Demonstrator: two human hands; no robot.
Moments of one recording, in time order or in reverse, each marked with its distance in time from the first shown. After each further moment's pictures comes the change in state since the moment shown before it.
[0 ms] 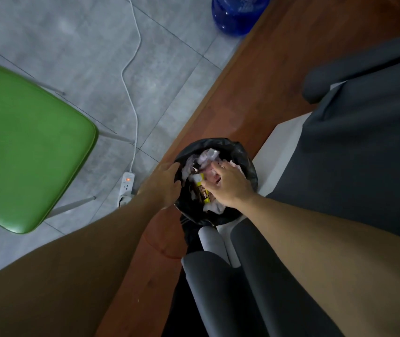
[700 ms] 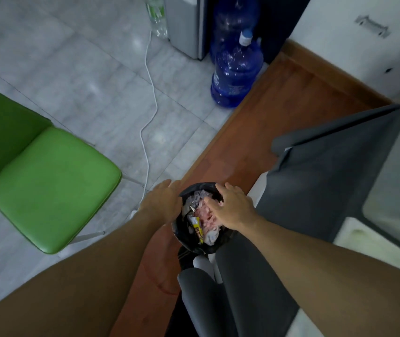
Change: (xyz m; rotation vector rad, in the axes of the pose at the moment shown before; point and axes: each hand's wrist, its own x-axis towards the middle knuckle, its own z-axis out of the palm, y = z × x) left_hand -0.101 0.090 -0.114 0.117 0.149 -0.004; right_hand -0.122 -0.046 -0.129 -0.054 0.097 -0.051
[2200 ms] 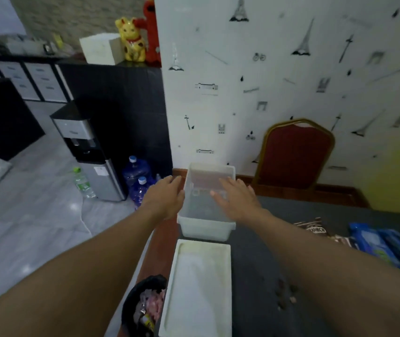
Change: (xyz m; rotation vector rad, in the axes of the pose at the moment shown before) left_hand -0.254 0.384 -0.190 0.324 0.457 0.625; right_hand -0.410 0.138 -0.257 0.107 0.765 0.154
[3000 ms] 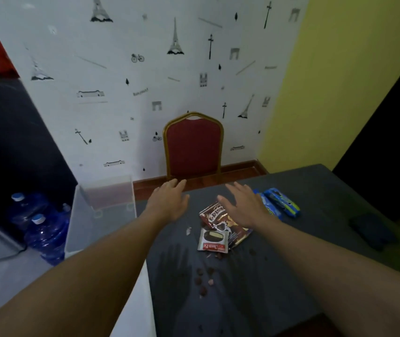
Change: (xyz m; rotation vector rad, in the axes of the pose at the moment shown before) left_hand 0.048 0.254 0.074 0.003 -0.111 0.450; right_hand -0.131 0.229 -0.062 0.050 0.150 0.471
